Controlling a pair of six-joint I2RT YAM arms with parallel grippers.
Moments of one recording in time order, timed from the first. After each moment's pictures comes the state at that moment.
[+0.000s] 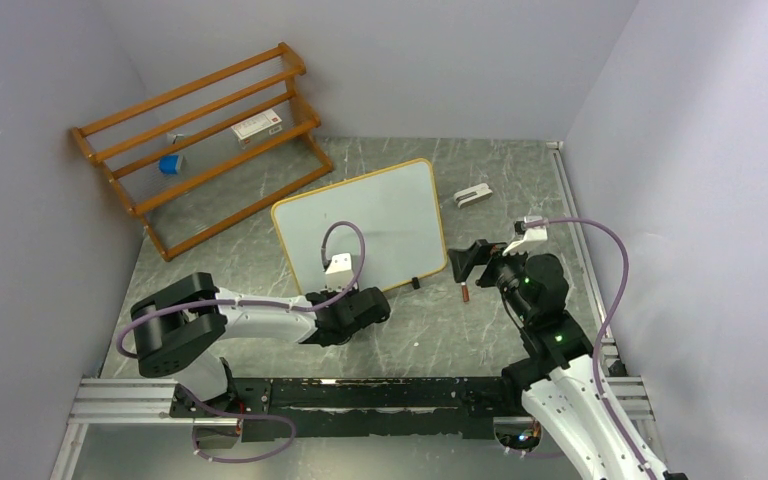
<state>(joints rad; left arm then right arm) -1.19 1.59 0.75 -0.24 -0.70 -1.20 0.36 0.50 0.49 -0.19 -0.01 0.34</state>
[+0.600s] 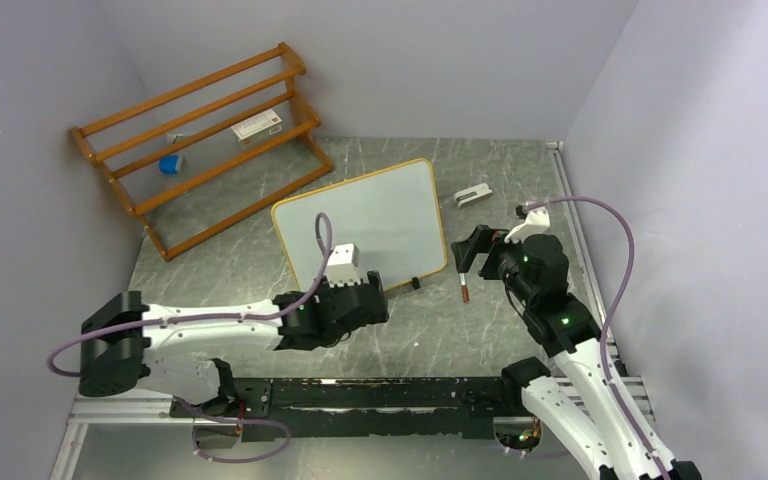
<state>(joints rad) -1.28 1.36 0.82 -0.34 -0.67 -1.15 0.36 0.61 0.66 -0.37 0.03 0.38</state>
